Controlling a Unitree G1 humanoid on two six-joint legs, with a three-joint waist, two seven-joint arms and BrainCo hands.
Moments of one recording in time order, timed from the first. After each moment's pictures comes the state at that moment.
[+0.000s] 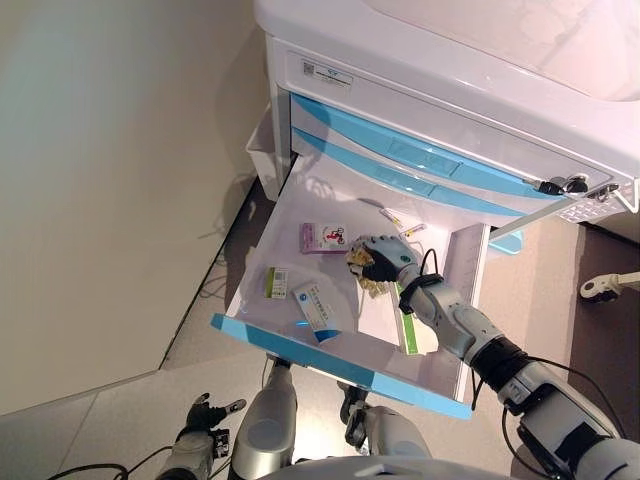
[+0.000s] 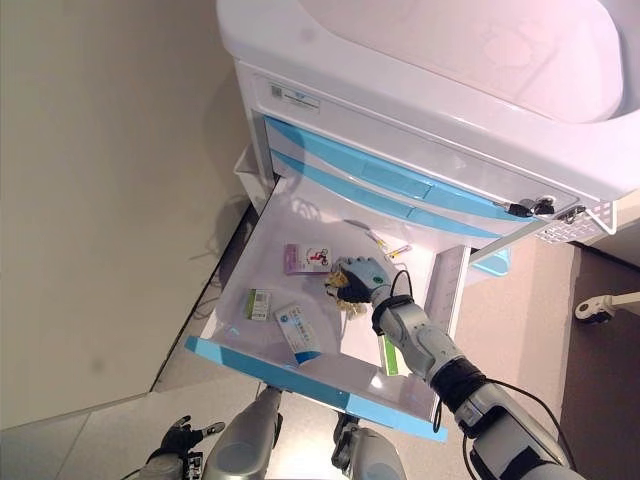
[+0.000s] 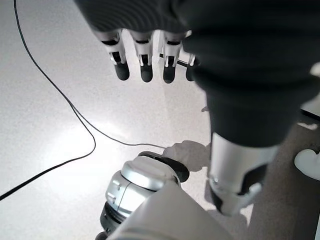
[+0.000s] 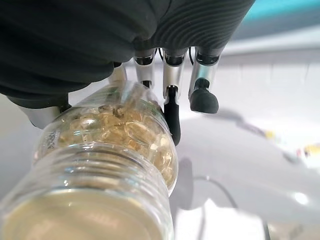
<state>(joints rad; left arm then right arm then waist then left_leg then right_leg) -0.02 0.26 -0.06 1.15 -0.21 -0.07 0.19 -0.47 -0.46 0.58 0.31 -0.70 -0.02 -0.12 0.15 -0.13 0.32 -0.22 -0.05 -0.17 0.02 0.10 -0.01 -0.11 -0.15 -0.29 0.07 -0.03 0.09</state>
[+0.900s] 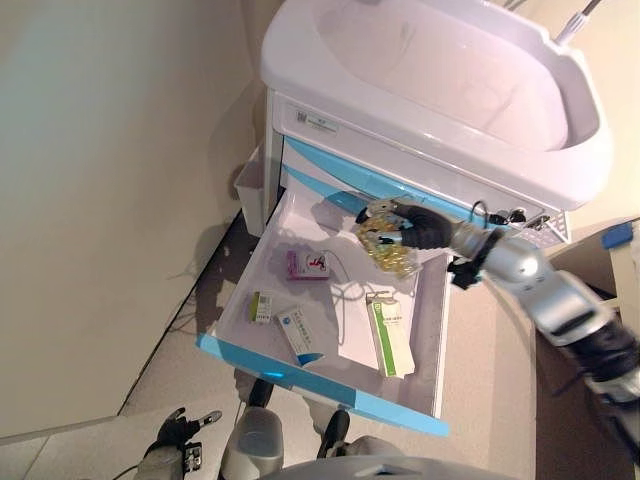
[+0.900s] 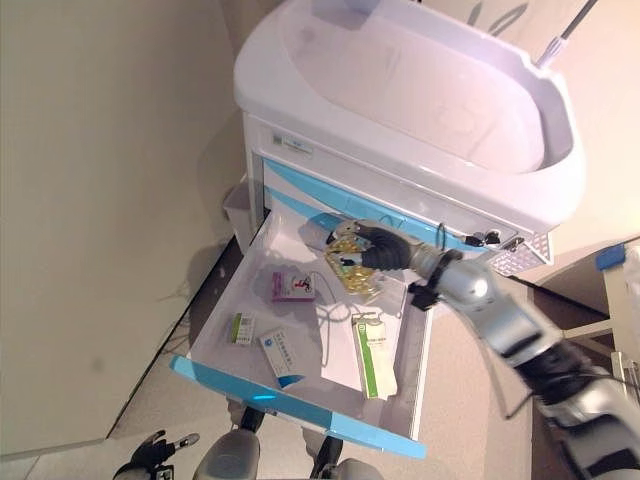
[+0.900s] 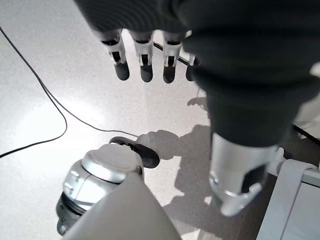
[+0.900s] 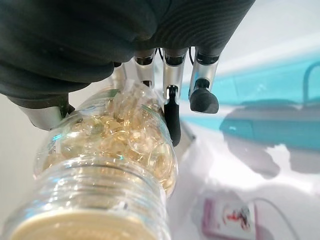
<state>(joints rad) 0.07 0.33 0.06 1.15 -0.21 -0.06 0.06 -0.49 -0.93 0.40 -0.19 0.17 -0.05 0.34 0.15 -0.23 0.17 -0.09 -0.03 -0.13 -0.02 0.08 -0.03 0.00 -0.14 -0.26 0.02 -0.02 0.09</state>
